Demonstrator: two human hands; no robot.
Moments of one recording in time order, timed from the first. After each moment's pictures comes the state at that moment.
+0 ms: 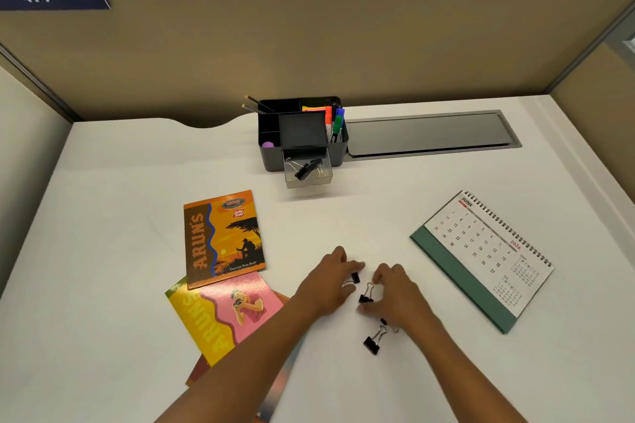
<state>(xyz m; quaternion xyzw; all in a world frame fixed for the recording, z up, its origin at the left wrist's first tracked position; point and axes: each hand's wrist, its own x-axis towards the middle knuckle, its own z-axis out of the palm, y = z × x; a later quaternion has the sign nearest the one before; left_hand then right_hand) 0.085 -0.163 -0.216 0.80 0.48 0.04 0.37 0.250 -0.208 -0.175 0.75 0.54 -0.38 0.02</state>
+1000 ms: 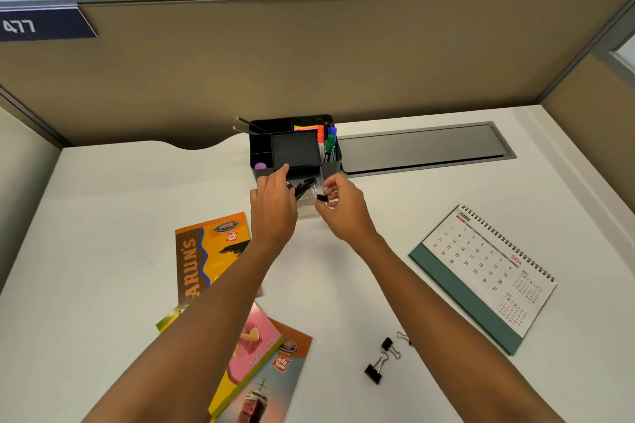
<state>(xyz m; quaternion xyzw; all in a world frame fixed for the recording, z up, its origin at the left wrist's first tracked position) 0.043 -0.025 -0.153 0.68 0.68 0.26 0.13 0.181 -0.045 -0.128 0.68 0.56 -0.35 -0.31</state>
